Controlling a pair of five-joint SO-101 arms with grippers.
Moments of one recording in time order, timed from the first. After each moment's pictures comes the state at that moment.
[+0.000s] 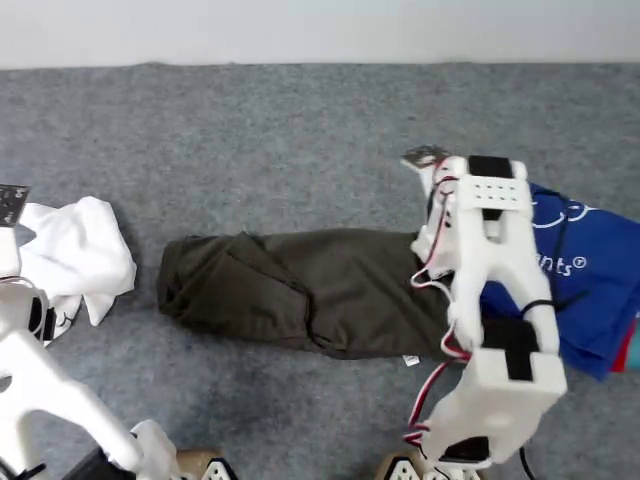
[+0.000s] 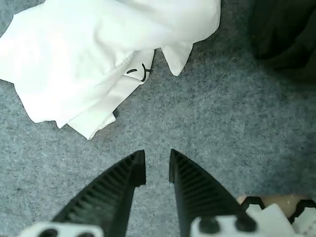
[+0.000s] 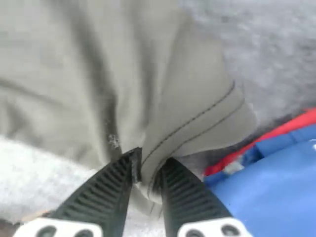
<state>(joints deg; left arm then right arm) -48.5 -25.1 17.3 99.3 -36.2 -1.2 11.9 0.7 90.8 28.4</state>
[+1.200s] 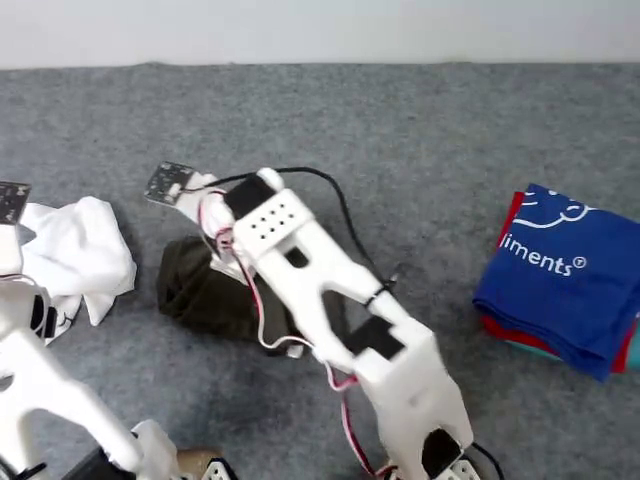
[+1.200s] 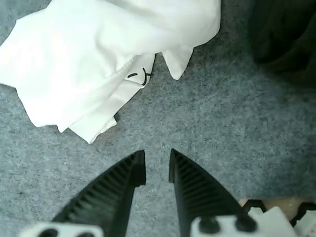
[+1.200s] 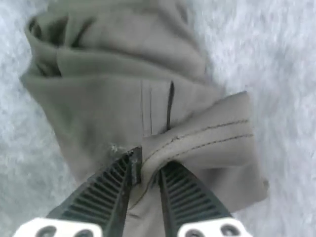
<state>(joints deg) -47.1 -25.1 17.3 98.7 -36.4 -45.0 36.3 -38.4 87.1 23.6</state>
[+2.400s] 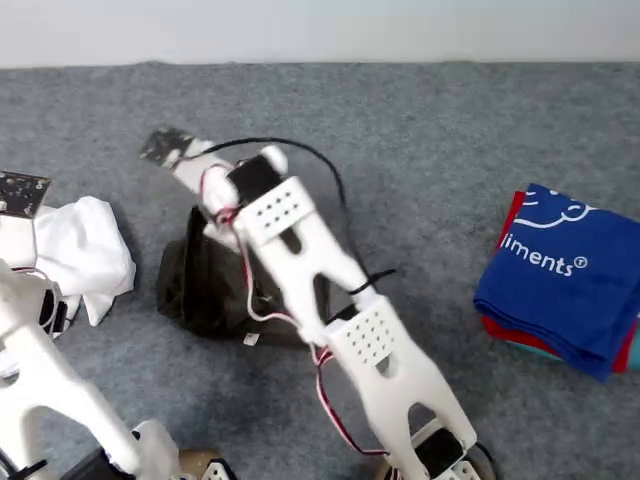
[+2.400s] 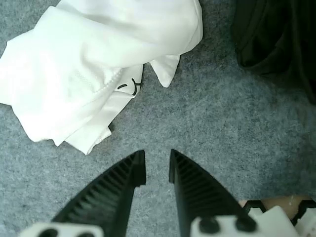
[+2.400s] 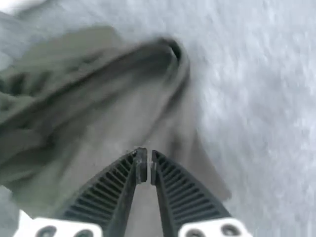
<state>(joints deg) -45.4 -25.1 17.3 98.7 -36.4 -40.1 57.9 -77.5 100.5 23.7</state>
